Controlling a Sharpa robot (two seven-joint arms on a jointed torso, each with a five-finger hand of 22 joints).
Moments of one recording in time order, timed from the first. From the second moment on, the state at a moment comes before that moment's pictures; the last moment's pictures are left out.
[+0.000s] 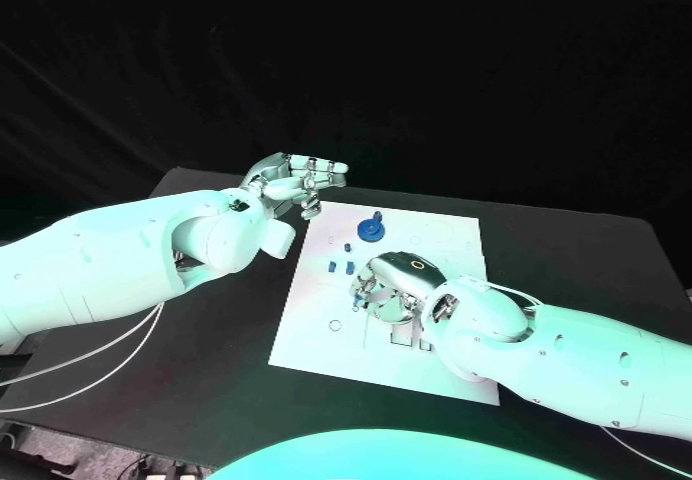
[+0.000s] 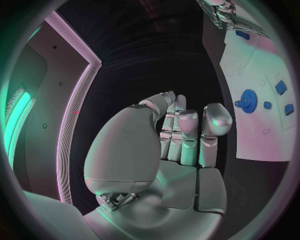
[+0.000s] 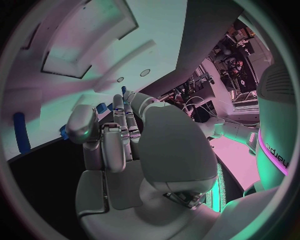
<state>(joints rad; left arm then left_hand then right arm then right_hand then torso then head) 1.17 -0.90 0.02 1.58 -0.10 -0.31 0.24 1.42 -0.17 0.46 0.06 0.22 1.08 0.15 0.07 0.17 1.14 0.08 0.27 0.23 1.33 0.00 1.16 0.81 0.10 1.29 0.09 1.15 1.19 1.05 -0.60 -0.12 1.61 -1.61 -0.40 -0.21 1.44 -0.15 0.49 0.08 0.22 1.16 0.13 0.08 0.19 1.24 0.06 0.10 0.08 1.47 -0.01 1.42 1.31 0.12 1.35 0.09 1.05 1.27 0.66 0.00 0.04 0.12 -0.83</state>
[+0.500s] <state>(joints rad) 1.17 -0.90 0.02 1.57 -0.10 -0.31 0.24 1.42 -0.17 0.46 0.06 0.22 1.08 0.15 0.07 0.17 1.14 0.08 0.27 0.23 1.33 0.00 1.16 0.81 0.09 1.29 0.09 1.15 1.19 1.04 -0.59 -0.12 1.58 -1.61 -0.38 -0.20 1.44 -0.15 0.49 0.08 0.22 1.16 0.13 0.07 0.19 1.24 0.06 0.10 0.08 1.47 -0.01 1.42 1.31 0.12 1.35 0.09 1.05 1.27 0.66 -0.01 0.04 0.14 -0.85</state>
